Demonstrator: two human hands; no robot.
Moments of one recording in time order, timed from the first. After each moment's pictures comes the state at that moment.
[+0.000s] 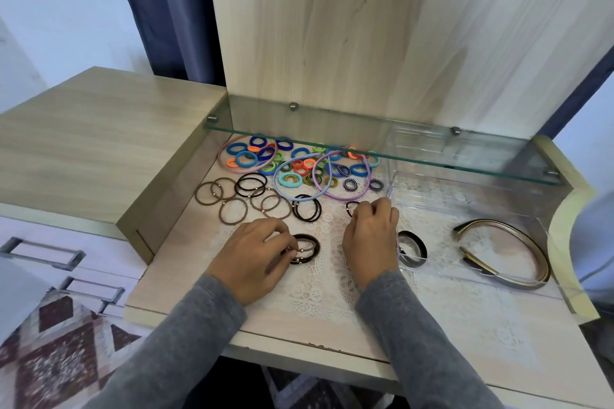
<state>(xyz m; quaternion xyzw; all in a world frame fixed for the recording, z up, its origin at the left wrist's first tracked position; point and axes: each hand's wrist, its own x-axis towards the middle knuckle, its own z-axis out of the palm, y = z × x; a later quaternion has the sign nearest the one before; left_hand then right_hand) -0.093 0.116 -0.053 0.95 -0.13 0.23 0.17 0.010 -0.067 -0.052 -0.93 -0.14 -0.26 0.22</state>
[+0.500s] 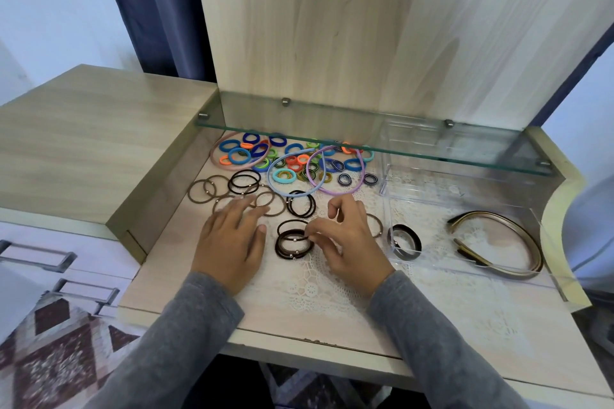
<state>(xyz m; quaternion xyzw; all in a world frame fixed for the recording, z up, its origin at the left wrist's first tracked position) -0.092 0.124 -0.059 0.97 0.09 0.20 0.13 -0.006 -0.077 -0.041 -0.83 -0.43 -0.15 0.33</state>
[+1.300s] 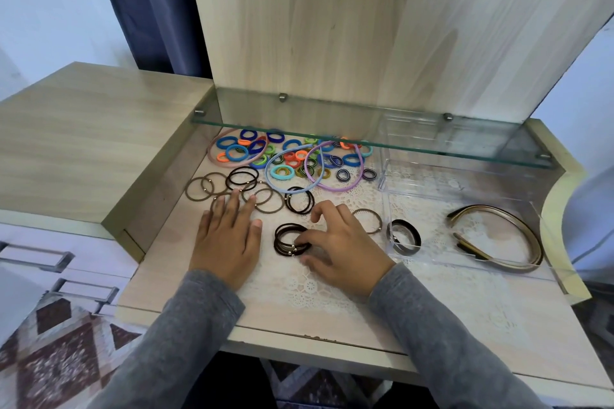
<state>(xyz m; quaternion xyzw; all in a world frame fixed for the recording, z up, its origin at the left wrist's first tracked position) -0.086 0.123 -0.065 0.97 0.18 0.06 0.14 -0.017 -0.079 -0.027 -0.86 -0.47 -0.05 0.17</state>
